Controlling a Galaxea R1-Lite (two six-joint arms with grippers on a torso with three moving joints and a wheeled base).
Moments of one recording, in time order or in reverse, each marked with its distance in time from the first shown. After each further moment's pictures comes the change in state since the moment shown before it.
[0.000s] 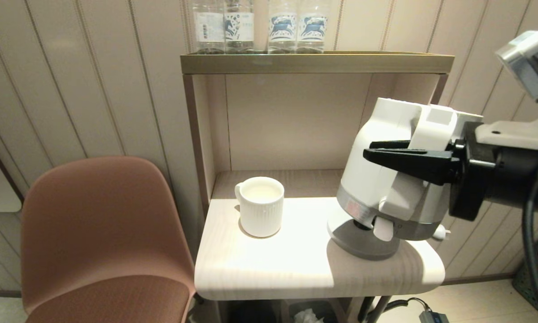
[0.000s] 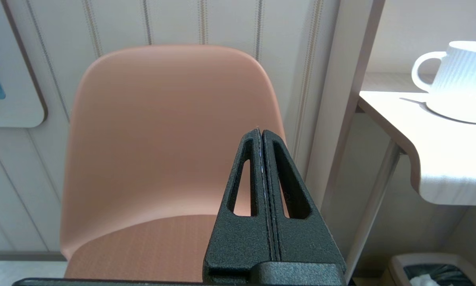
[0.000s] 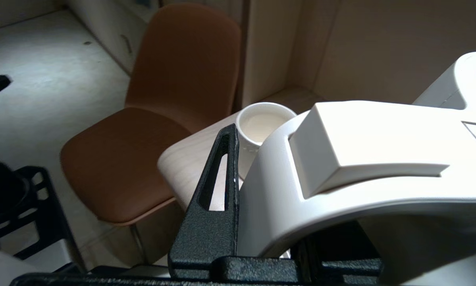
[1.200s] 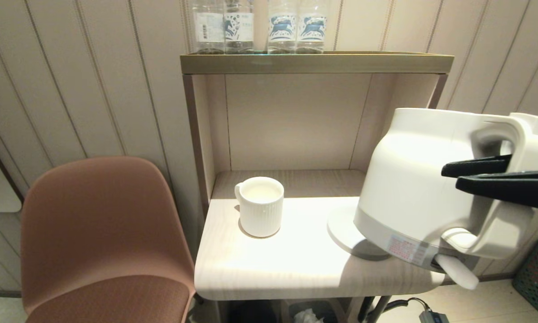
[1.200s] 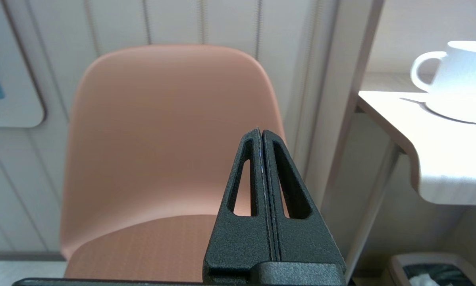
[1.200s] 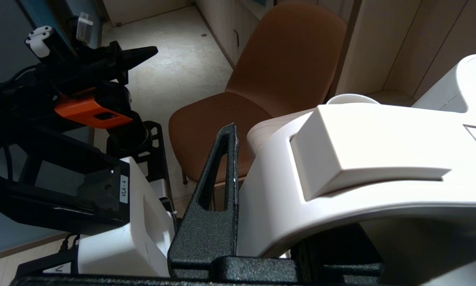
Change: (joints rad) left arm 0.000 0.000 0.000 0.000 -0.001 0.000; right arm -0.382 -0.105 -0.019 0.192 0.725 -0.035
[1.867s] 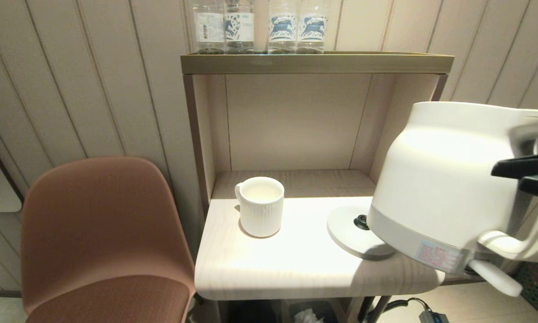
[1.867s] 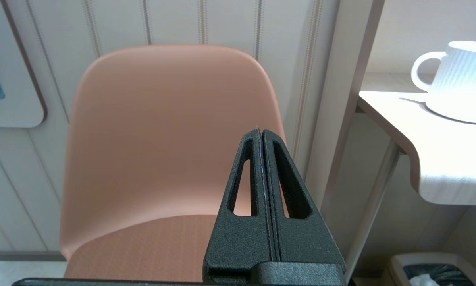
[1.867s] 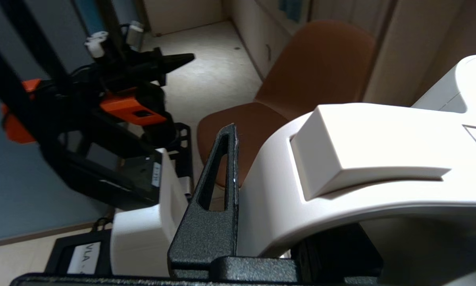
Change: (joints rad) left arm 0.000 0.000 0.000 0.000 0.000 0.000; right arm -0.218 0.000 0.002 -0.017 0.364 0.001
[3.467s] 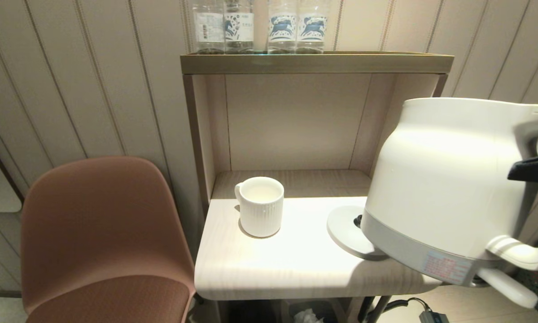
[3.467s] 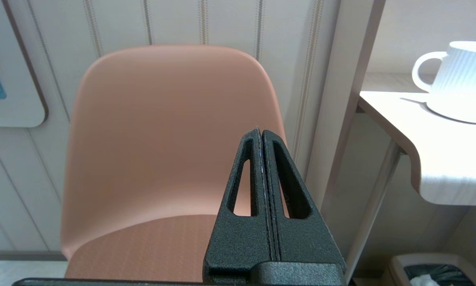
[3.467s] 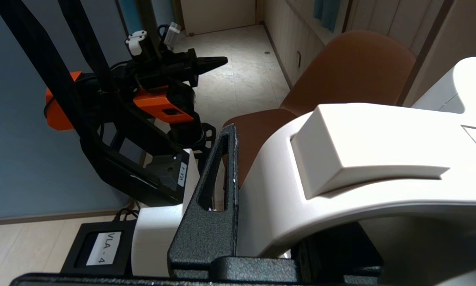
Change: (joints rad) left arm 0.000 0.000 0.000 0.000 0.000 0.000; right arm 0.037 0.011 -0.018 -0.025 0.066 0.014
